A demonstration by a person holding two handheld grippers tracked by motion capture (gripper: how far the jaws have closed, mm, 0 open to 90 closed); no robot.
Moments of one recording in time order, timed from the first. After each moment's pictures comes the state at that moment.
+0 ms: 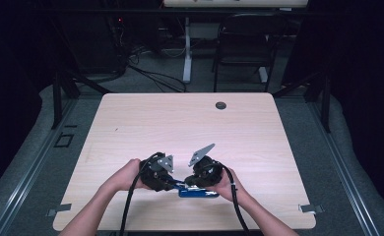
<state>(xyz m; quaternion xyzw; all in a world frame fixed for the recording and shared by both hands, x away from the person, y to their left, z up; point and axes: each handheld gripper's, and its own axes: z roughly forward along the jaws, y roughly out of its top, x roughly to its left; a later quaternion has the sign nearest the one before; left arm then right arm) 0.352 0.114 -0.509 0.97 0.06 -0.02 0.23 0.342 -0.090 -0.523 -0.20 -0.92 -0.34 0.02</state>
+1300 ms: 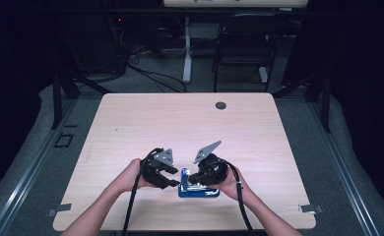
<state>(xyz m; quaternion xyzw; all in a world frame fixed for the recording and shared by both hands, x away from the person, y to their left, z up) 0.354 0.112 -0.509 0.95 0.09 0.00 0.31 0.342 -0.104 -0.510 -0.21 -0.91 -0.35 0.02</state>
